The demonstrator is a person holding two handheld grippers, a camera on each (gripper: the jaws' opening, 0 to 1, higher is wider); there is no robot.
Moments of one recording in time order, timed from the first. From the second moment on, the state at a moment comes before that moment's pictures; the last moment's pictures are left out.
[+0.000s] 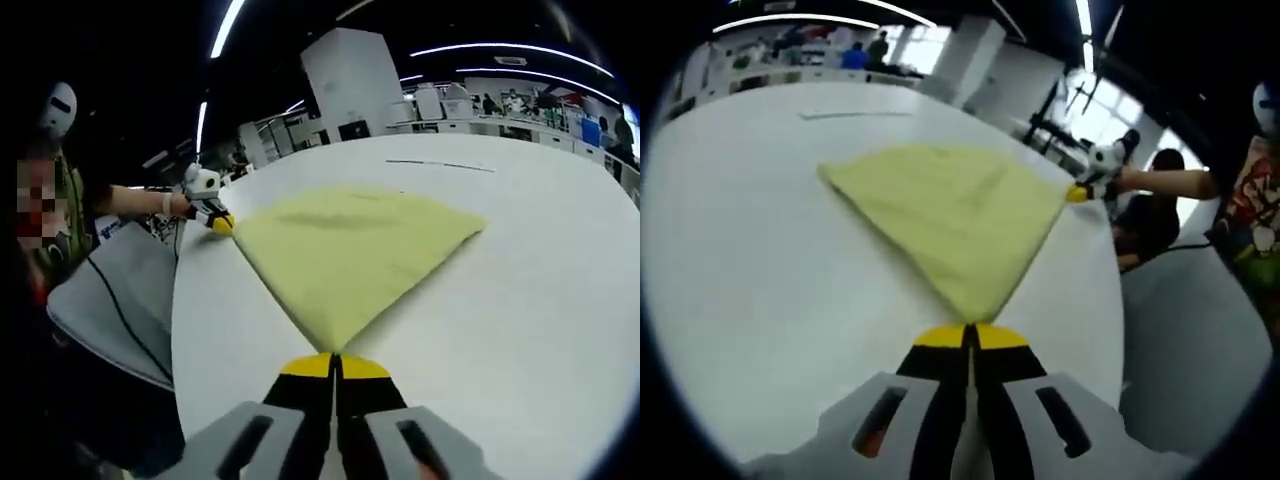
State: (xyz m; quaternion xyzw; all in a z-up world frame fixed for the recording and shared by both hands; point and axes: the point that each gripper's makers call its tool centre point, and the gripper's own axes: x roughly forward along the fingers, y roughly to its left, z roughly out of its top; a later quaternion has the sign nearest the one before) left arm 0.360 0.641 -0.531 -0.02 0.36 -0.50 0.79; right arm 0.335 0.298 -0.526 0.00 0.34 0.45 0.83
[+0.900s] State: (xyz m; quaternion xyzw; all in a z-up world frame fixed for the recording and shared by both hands) left arm 0.382 0.661 -0.504 0.00 0.28 -0.42 0.86; right arm 0.341 0.274 -0.498 0.03 0.29 0.34 0.90
